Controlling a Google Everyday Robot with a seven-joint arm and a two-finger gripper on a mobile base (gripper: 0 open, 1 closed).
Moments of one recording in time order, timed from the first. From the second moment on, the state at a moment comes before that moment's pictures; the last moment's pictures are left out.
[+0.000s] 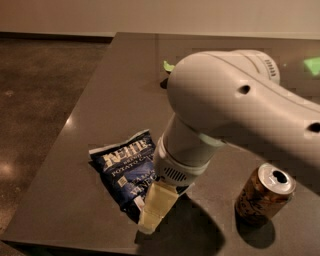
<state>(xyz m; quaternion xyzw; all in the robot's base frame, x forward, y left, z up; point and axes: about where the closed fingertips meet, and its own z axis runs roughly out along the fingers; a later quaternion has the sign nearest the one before) 0.365 -0.003 0.832 -0.58 0.80 0.09 0.12</state>
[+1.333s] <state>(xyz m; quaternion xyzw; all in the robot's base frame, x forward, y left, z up) 0.394 0.005 0.885 -0.56 0.80 0.10 0.22</state>
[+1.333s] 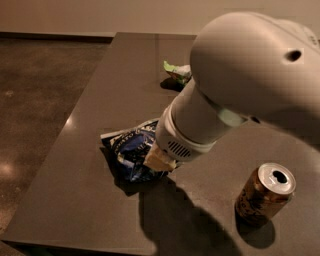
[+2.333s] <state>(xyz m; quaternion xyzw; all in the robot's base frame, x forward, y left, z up) 0.485 -0.023 0.959 -0.52 0.81 0.03 0.29</state>
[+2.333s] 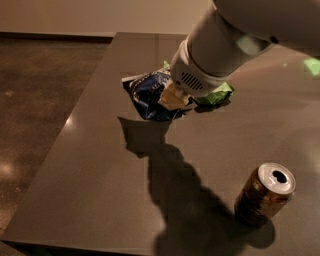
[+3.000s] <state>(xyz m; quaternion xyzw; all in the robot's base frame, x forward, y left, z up) 0.528 -0.081 0.958 -0.49 0.83 -0.02 0.27</state>
